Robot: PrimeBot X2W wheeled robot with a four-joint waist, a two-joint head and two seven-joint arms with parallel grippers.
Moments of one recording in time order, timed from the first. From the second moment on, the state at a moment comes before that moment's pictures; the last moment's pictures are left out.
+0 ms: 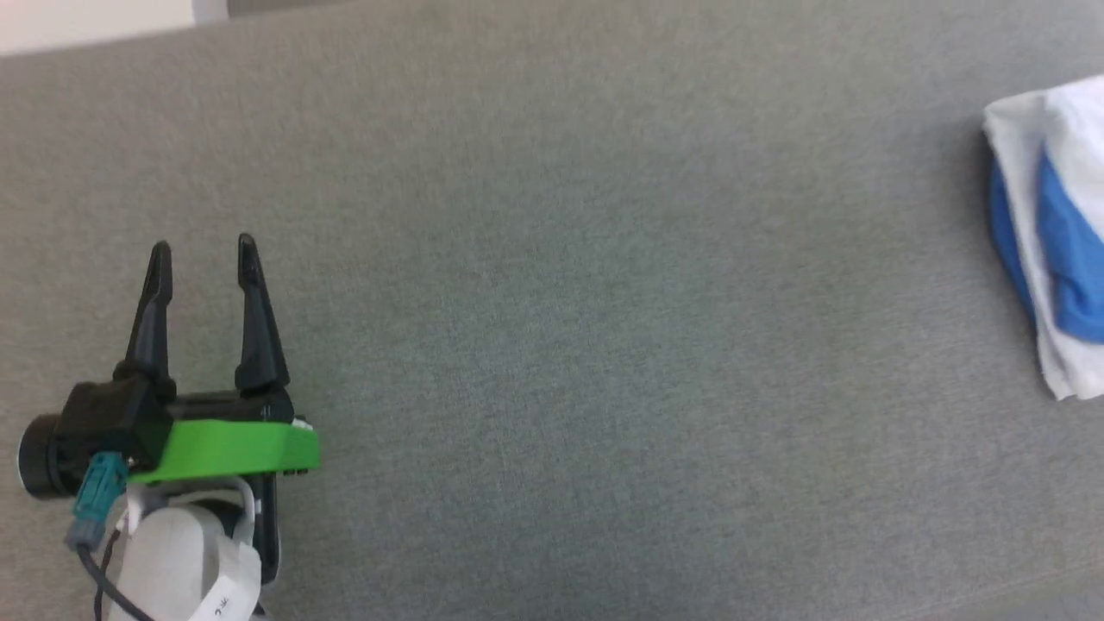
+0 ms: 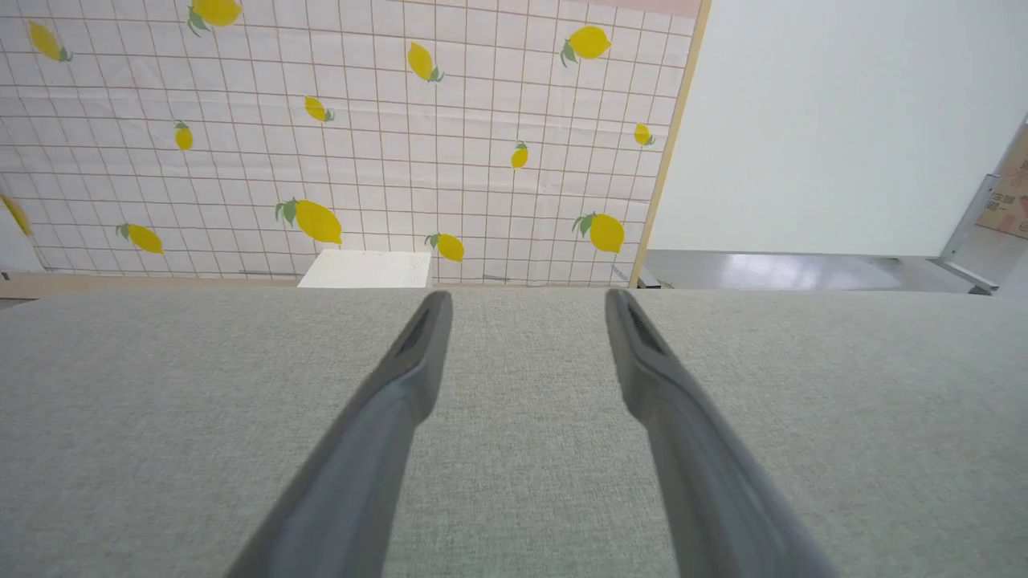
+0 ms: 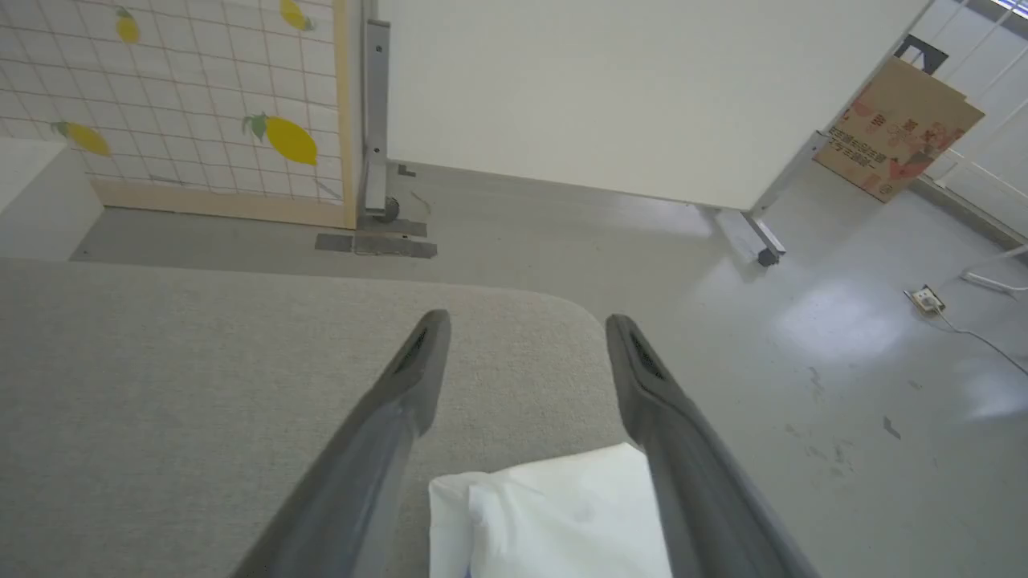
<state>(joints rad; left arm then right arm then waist) -0.16 0.14 0.03 -0.10 -0.18 0.03 -0.24 -0.87 -0.55 0.02 0.45 0.30 0.13 0.34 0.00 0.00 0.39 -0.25</state>
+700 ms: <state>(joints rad) -0.10 0.09 0.05 -0.05 -0.18 0.11 -0.25 -0.48 -0.06 -0.05 0.16 0.24 0.13 -0.24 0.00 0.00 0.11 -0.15</state>
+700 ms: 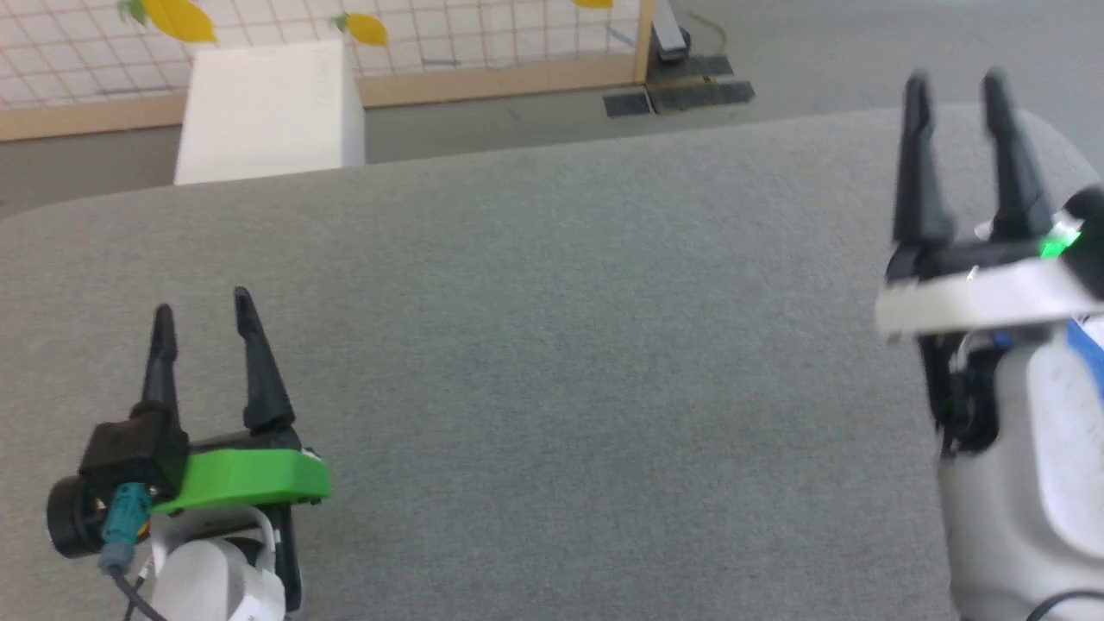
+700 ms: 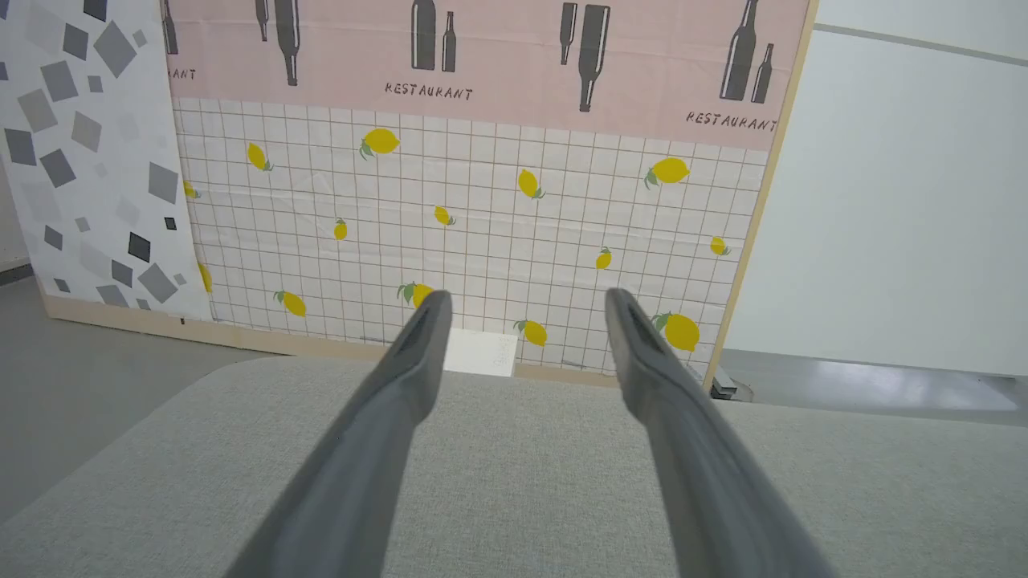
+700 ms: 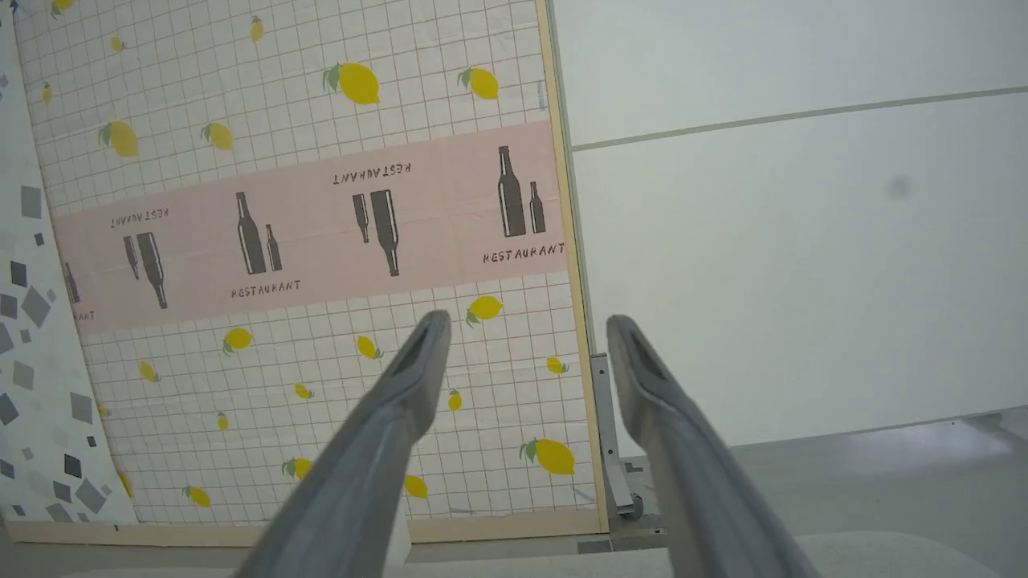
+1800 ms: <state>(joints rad) -0.03 0.06 -0.06 0.13 -0.21 0.10 -0.26 -0.12 -0.05 0.04 0.23 0.18 0.13 -0.26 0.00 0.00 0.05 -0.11</state>
